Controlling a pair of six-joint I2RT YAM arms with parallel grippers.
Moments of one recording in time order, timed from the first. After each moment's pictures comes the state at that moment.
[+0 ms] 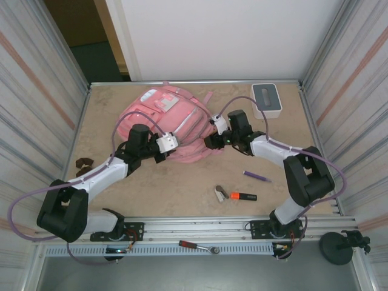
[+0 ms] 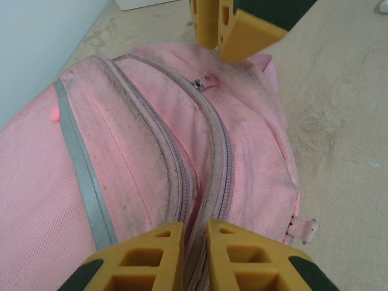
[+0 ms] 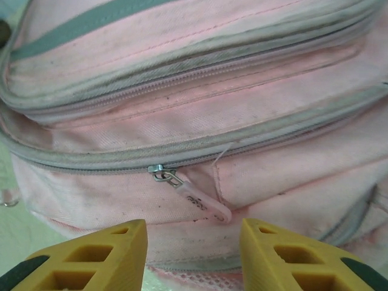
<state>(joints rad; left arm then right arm) -0.43 1.30 0.67 0.05 0.41 0.74 0.46 1.64 0.95 -0.04 -0.47 -0.06</state>
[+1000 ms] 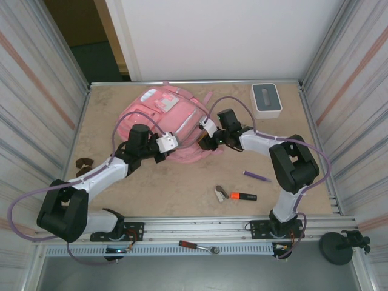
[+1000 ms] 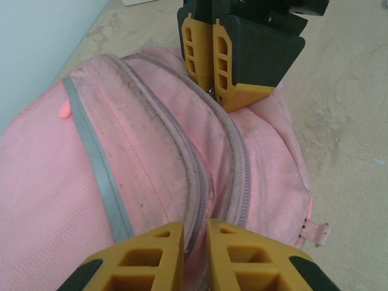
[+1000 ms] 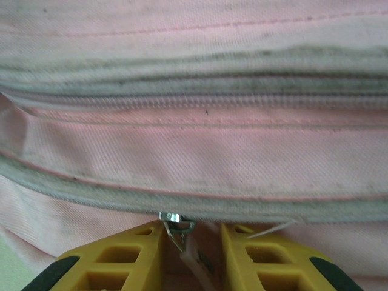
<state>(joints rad) -0.43 1.30 0.67 0.04 0.40 0.74 0.51 1.80 1.06 -0.06 -0.49 -0.27</state>
